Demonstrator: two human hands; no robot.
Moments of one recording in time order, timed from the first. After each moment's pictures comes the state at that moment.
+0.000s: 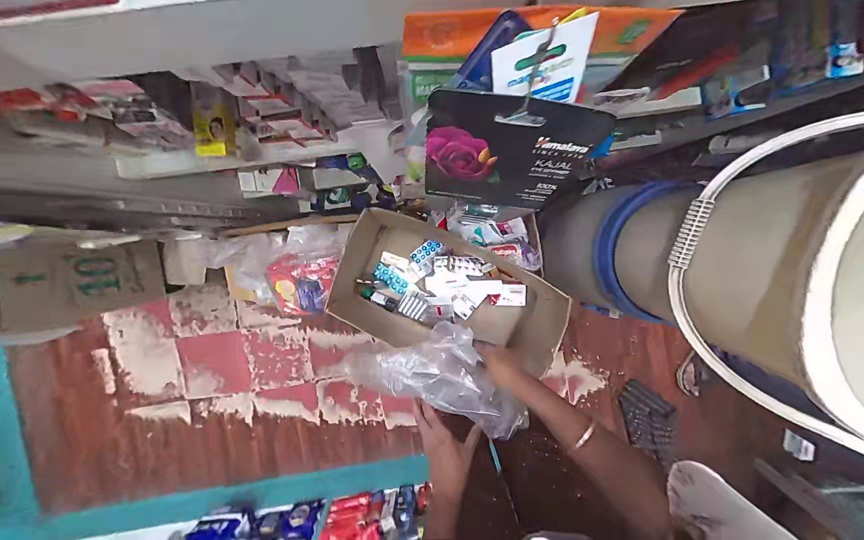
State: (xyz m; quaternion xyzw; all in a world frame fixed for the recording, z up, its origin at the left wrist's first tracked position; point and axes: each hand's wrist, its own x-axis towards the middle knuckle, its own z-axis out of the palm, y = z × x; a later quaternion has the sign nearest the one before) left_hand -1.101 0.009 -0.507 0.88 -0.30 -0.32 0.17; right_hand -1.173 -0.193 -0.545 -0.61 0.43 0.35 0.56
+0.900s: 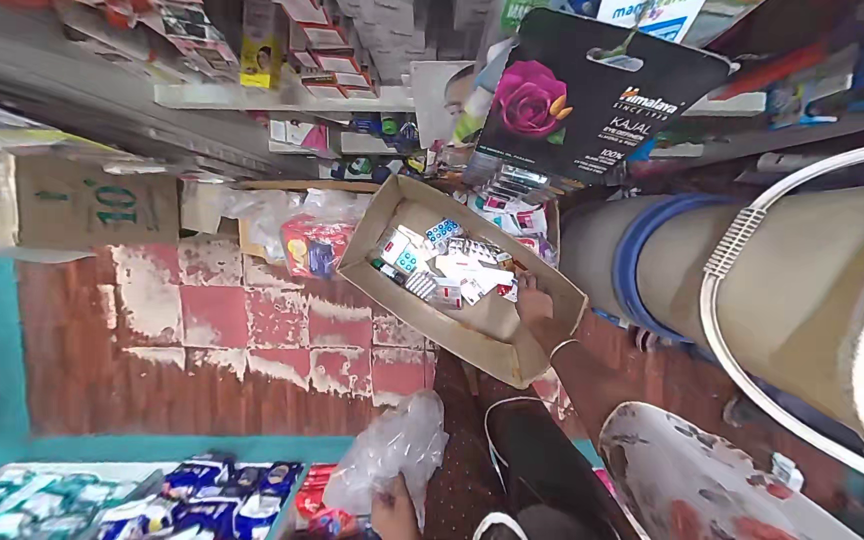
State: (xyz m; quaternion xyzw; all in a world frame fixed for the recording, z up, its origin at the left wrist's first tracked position) left_hand -1.112 0.128 -0.471 0.94 0.12 -0.27 0.17; right_hand -1.203 -0.247 -0.656 -0.70 0.55 0.35 0.28
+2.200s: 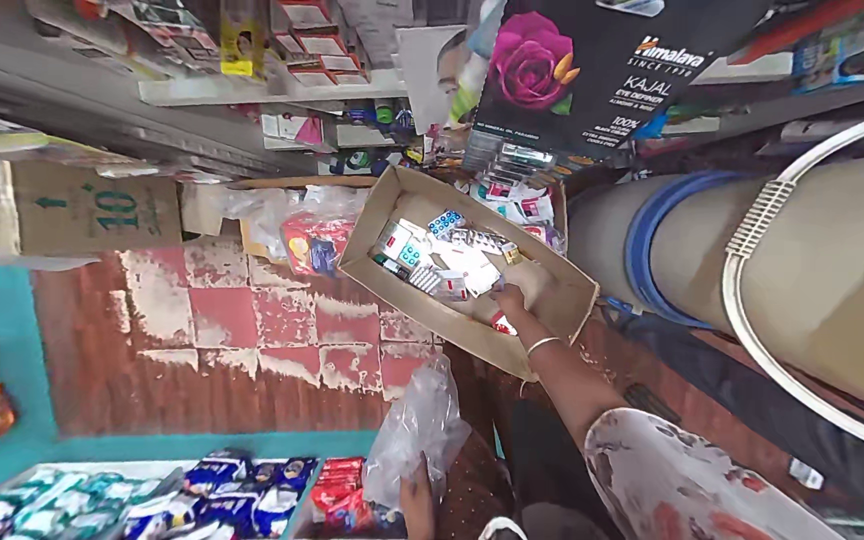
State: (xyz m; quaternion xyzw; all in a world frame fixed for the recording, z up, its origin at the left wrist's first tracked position) left_hand -1.116 0.130 -0.482 0.88 0.16 -0.39 0.22; right_hand -1.160 -0.213 -0.675 -0.44 0.69 0.19 0.55
